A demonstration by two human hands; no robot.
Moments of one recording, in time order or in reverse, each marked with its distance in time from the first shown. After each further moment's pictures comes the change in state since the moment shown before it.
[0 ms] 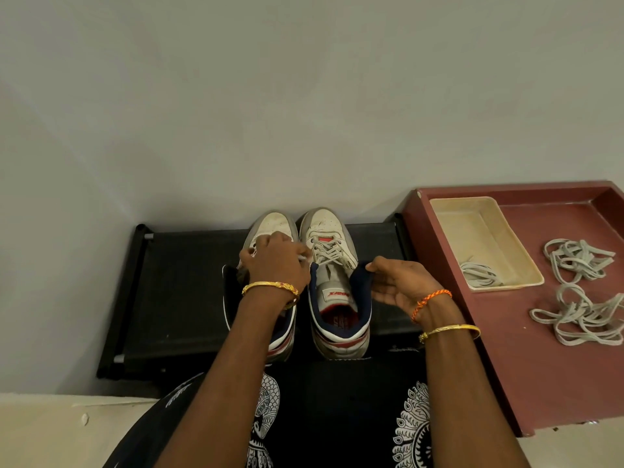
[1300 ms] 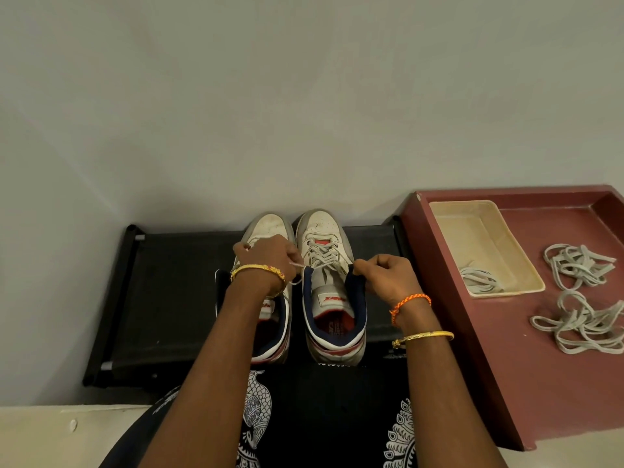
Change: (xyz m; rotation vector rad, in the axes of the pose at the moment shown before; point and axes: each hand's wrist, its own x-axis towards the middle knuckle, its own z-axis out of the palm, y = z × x) left_hand 0.028 -0.007 -0.004 -0.017 -0.131 0.021; right_hand 0.026 0.010 0.012 -0.375 0.192 -0.265
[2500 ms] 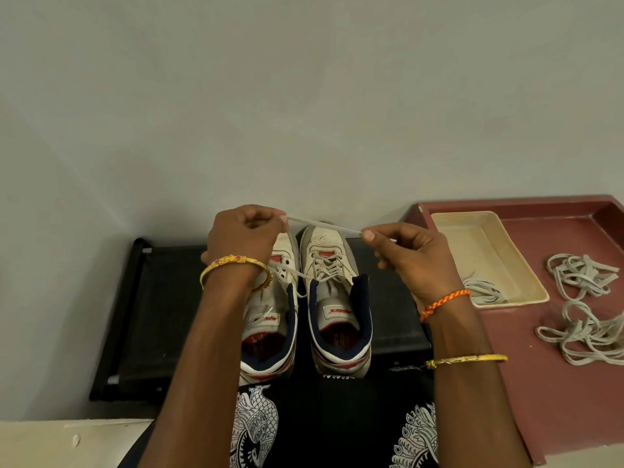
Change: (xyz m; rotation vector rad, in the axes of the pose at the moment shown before) left_hand -0.038 0.003 -0.061 -0.984 0.416 -0.128; right_hand -0.045 -0.063 -0.028 0.247 -0.070 -0.417
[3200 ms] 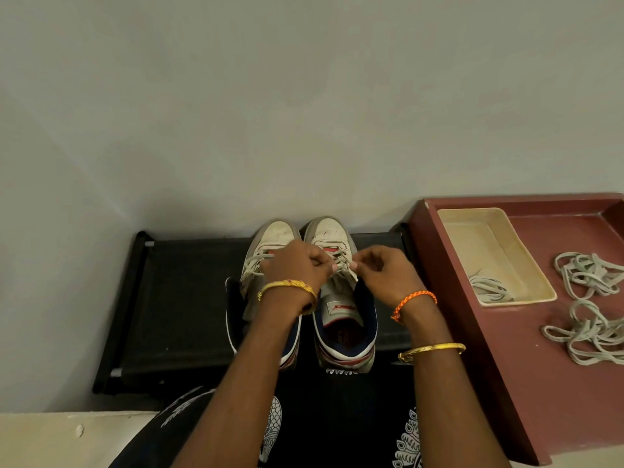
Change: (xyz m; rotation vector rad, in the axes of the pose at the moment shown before) left_hand -0.005 -0.046 0.053 0.475 -0.332 0.110; right_hand 0.019 0.061 0.019 -0.484 -0.098 0.175
